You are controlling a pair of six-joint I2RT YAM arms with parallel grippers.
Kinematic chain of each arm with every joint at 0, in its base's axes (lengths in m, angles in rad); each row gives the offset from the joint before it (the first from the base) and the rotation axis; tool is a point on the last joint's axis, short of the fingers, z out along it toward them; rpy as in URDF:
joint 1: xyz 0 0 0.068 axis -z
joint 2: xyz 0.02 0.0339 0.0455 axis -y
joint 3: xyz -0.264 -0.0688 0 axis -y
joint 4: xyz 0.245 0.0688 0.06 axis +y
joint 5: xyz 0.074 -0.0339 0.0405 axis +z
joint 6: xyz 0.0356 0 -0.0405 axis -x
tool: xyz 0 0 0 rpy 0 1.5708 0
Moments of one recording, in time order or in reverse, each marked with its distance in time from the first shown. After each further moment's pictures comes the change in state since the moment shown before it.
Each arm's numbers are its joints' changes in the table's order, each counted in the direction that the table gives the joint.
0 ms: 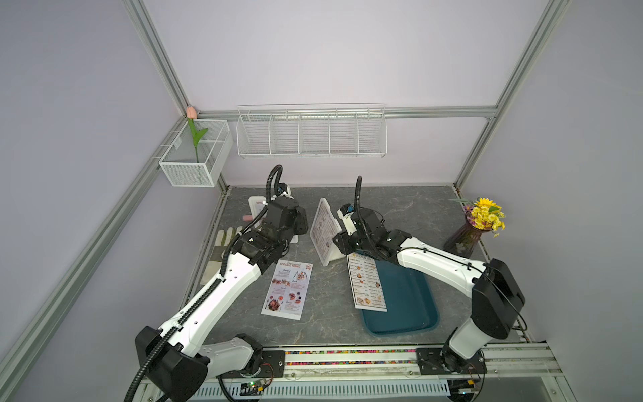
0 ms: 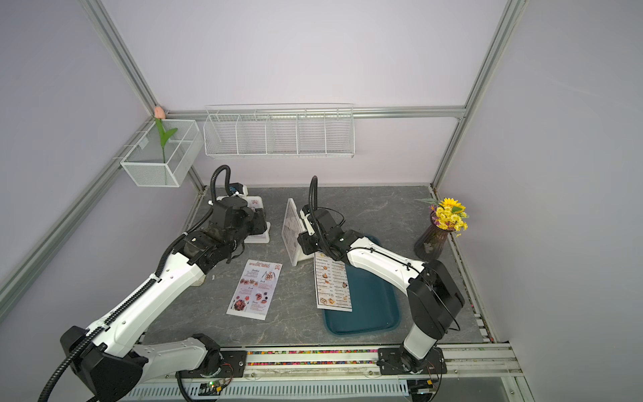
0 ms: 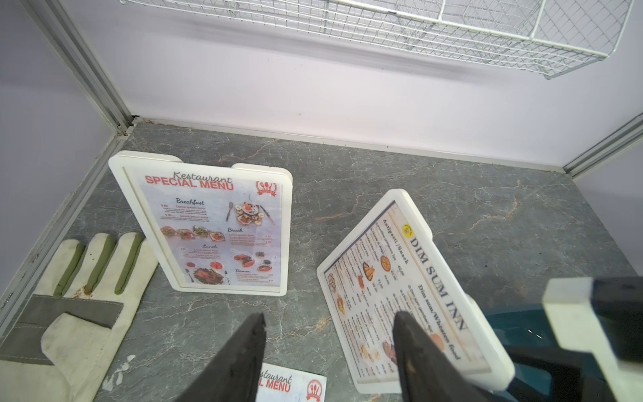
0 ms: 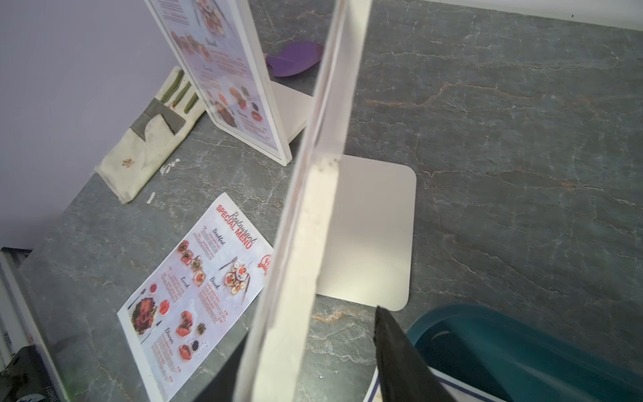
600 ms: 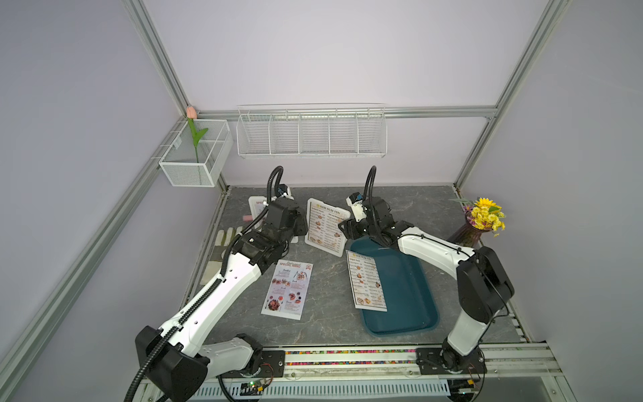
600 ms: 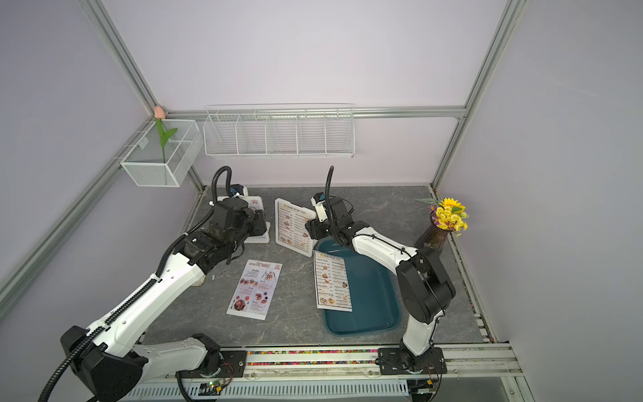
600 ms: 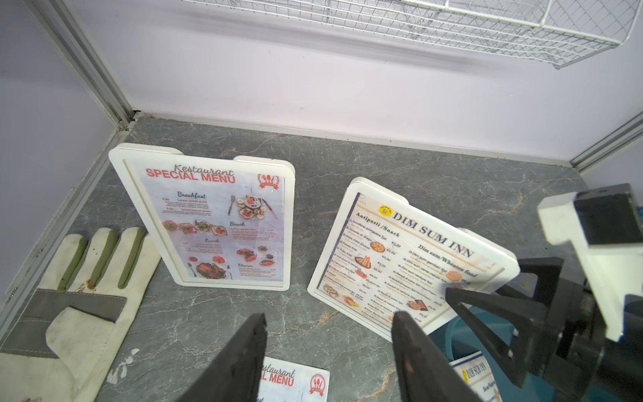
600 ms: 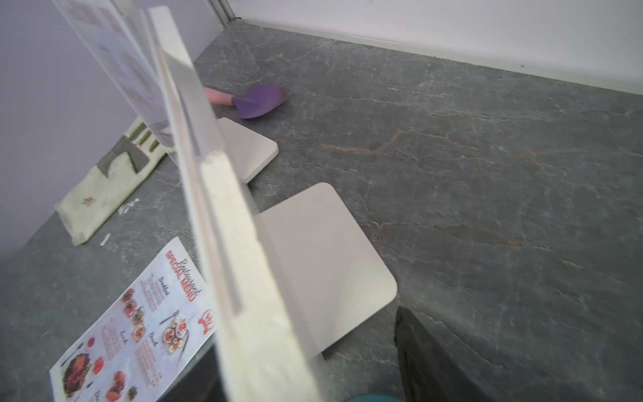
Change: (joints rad) left arm 0.000 0.001 -0.012 0.010 0.000 0.002; right arm 0.159 -0.087 0.008 -0.183 0.162 0.107
